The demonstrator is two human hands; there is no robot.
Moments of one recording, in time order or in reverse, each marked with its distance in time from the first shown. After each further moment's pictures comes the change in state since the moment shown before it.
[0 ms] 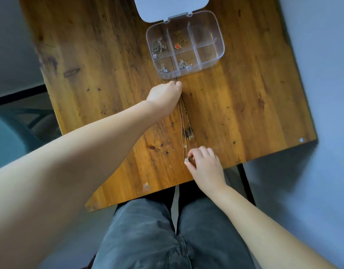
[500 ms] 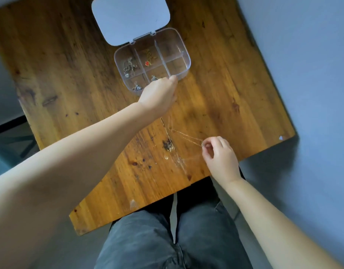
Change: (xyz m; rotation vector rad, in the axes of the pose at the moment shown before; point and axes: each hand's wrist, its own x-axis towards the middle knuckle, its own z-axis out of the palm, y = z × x) left_hand 0.039 0.042 -0.034 -0.138 0.101 0.085; right_hand 0.017 0.063 -0.058 0.190 0.286 0.091
